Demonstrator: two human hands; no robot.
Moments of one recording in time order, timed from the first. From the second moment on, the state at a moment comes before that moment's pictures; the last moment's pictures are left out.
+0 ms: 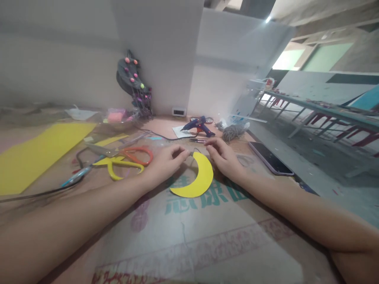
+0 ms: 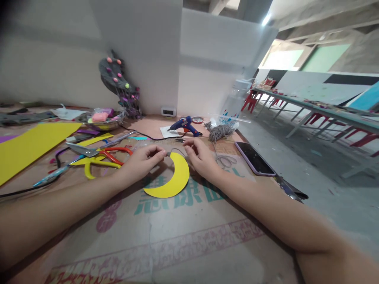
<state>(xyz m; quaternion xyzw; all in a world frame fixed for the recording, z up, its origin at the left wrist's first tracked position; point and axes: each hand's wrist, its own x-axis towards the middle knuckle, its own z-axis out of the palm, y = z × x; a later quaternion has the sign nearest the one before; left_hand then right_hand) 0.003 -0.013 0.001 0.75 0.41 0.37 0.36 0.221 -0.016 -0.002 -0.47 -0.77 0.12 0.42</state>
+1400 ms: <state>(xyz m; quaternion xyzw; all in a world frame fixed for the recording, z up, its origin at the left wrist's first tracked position) 0.003 0.000 -0.010 0.72 0.43 0.34 0.43 0.217 -0.024 0.004 -0.47 -0.79 0.17 0.36</state>
